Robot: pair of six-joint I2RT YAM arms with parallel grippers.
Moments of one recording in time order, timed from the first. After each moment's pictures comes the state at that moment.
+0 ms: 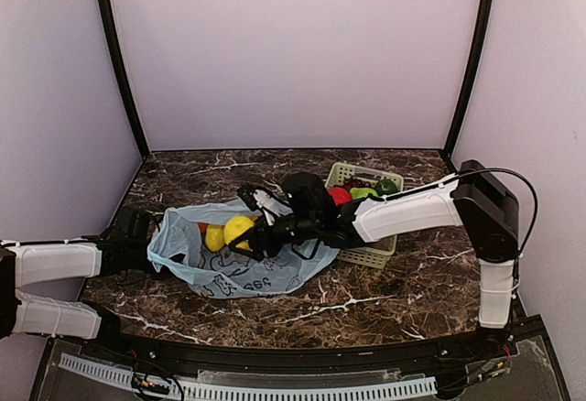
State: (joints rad) left arm -0.31 1.10 0.34 -0.11 0.40 -0.68; right arm 1.05 2.02 1.33 0.22 -0.39 0.23
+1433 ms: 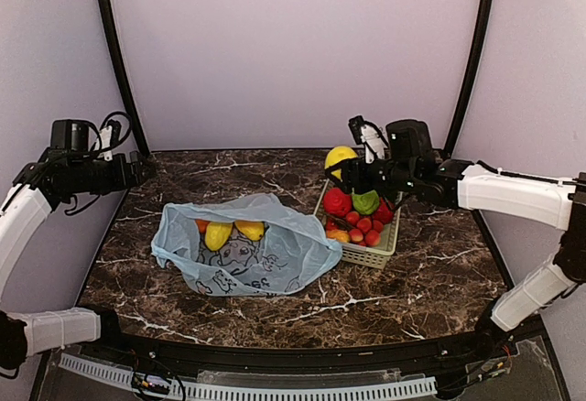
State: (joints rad) left arm -0.04 0.96 1.03 -0.69 0.25 -0.24; right arm 0.72 1.45 1.07 -0.03 -0.08 0.22
